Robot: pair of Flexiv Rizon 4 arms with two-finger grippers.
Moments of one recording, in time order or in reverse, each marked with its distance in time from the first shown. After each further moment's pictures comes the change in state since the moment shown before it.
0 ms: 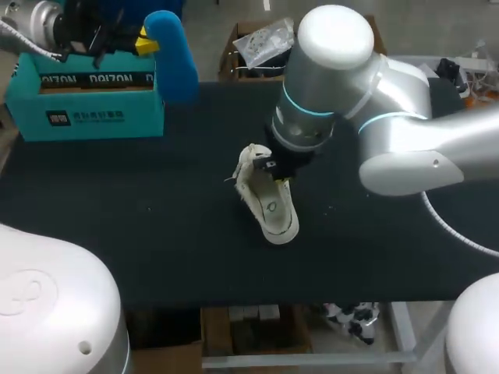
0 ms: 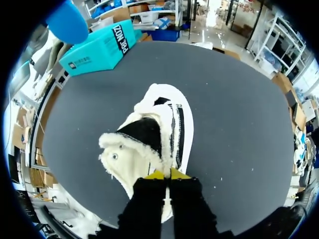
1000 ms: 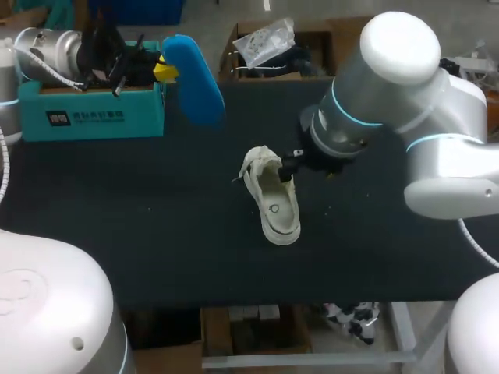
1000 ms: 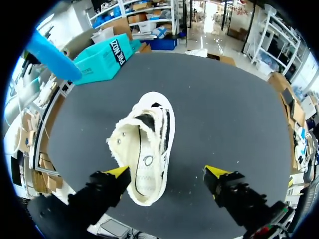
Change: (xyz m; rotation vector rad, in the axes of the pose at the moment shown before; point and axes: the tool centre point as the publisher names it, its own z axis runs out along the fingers) left arm 0.059 0.000 0.061 0.141 0.081 0.011; right arm -0.040 -0.021 -0.037 -0.077 0.039 0.043
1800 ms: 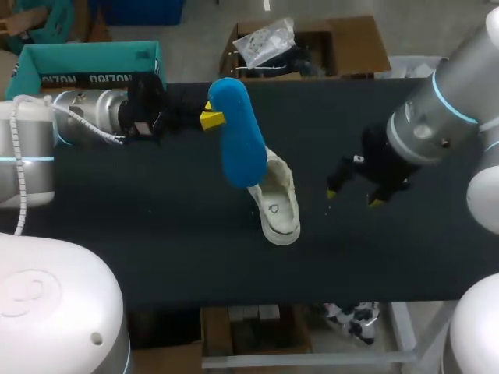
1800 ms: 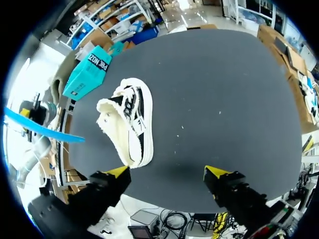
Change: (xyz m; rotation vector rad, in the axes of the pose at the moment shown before) left arm 0.055 0.032 0.096 0.105 -0.137 -0.283; right arm -0.056 -0.070 -0.041 0.120 0.173 0.253
